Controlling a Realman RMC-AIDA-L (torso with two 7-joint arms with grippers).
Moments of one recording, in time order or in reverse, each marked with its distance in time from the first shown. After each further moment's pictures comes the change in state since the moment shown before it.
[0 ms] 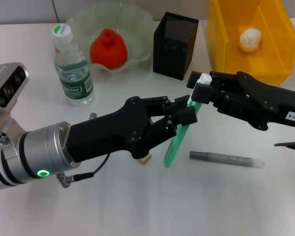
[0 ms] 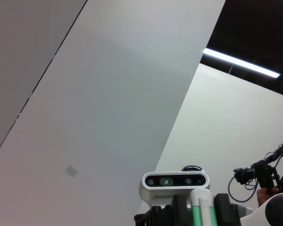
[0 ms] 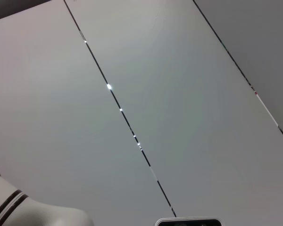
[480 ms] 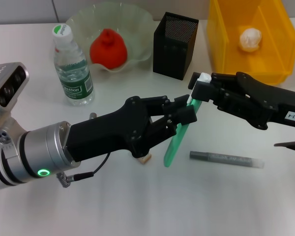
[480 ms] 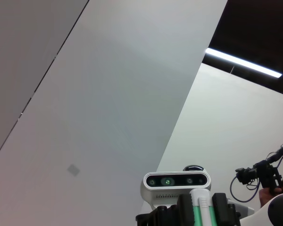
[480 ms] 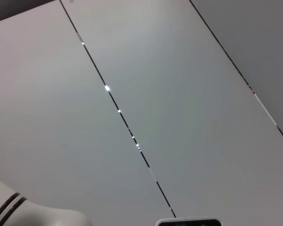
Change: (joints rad) left arm 0.000 0.000 0.000 0.000 -0.001 -0.007 -0.005; right arm -0.001 0.001 0.003 0.002 0.000 0.005 0.012
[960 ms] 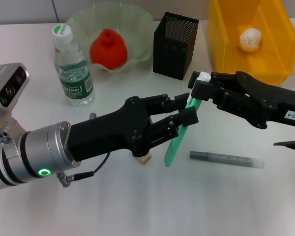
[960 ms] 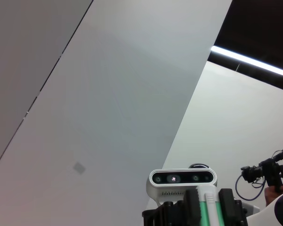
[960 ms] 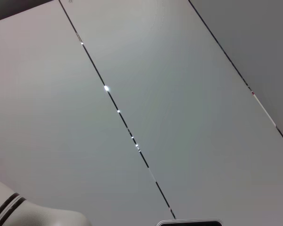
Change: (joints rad) left arm 0.001 0.000 0.000 -0.002 -0.002 -0.014 0.004; right arm 0.001 0.001 0.000 -0.001 0.002 0.000 0.000
